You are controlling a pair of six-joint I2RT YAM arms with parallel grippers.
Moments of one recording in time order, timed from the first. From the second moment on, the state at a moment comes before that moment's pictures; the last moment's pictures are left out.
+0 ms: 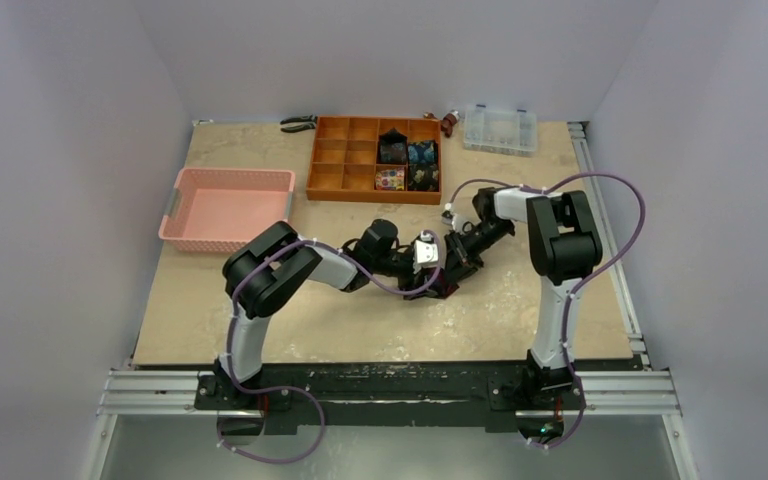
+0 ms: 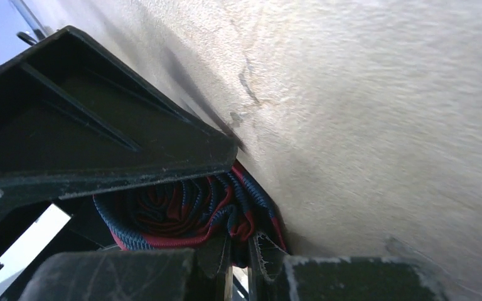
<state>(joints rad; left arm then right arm) -0.79 2.04 0.94 0.63 0.68 0.32 0.18 2.11 1.26 -0.95 -0.80 -0.20</state>
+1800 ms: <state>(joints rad) -0.84 1.95 0.95 0.38 0.54 0.48 0.10 2.01 1.07 -0.73 -1.15 -0.08</state>
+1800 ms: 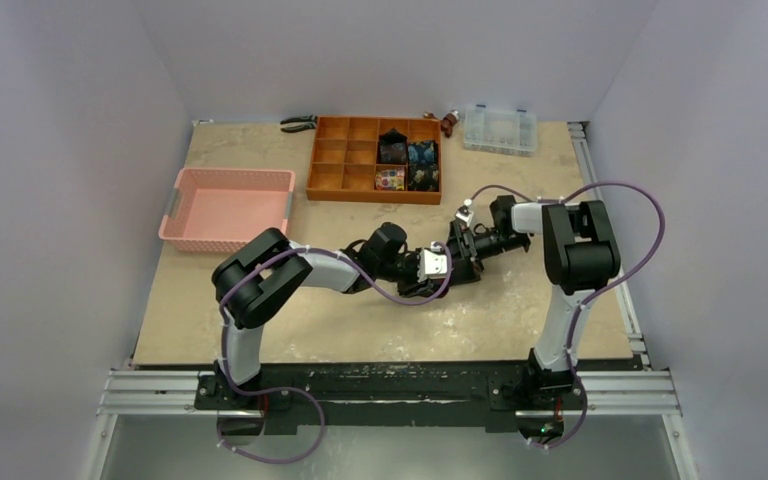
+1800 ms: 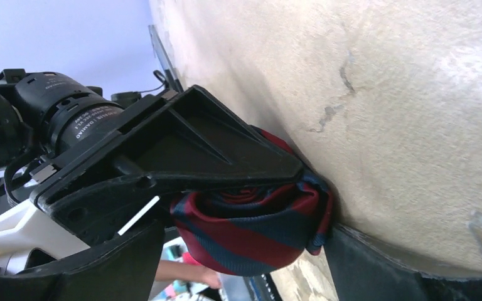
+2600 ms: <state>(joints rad) -0.83 1.93 0.88 0.51 0.55 0.42 0.10 1.99 1.07 -0.77 -1.13 -0.18</state>
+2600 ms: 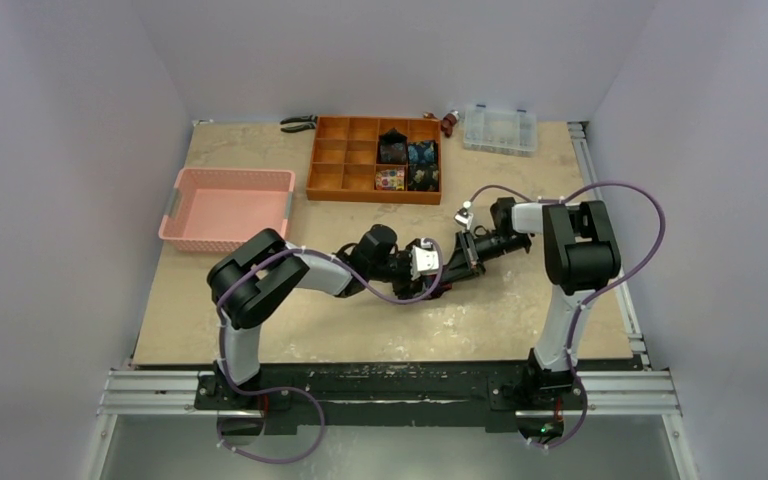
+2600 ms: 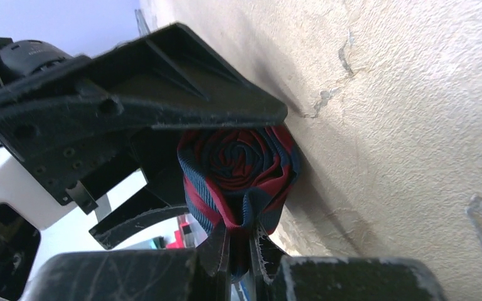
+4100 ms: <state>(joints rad) -0.58 1.47 0.89 0.14 0.58 0.19 0.11 1.97 1.62 -1.14 -0.87 -0.46</state>
